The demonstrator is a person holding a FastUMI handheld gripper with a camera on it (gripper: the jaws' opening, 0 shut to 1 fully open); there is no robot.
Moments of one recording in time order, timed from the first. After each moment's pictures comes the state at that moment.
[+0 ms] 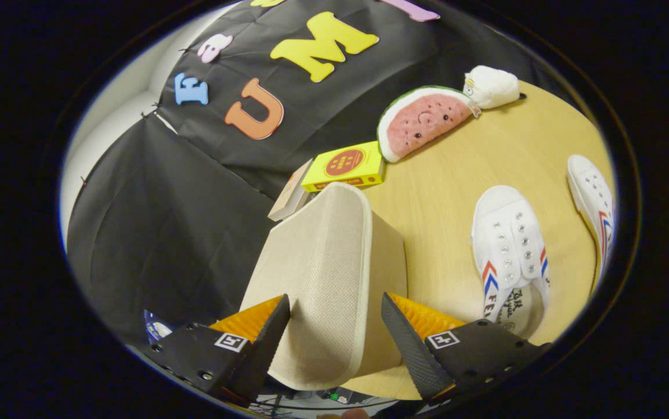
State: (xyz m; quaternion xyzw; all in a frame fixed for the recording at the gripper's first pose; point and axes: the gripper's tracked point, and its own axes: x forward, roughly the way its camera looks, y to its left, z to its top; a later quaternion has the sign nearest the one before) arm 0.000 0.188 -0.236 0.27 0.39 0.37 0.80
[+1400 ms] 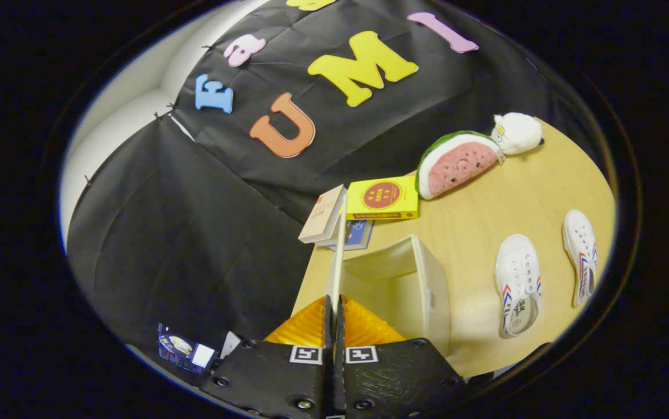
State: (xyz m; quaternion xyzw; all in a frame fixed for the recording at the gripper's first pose) arm -0.040 0.228 -0.066 0.24 0.34 0.37 0.83
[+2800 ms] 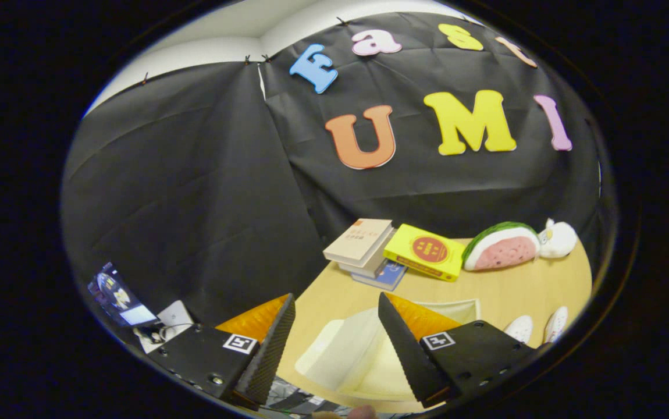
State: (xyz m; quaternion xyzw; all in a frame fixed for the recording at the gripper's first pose) arm -0.065 0.333 -0.013 0.04 0.18 0.37 0.91
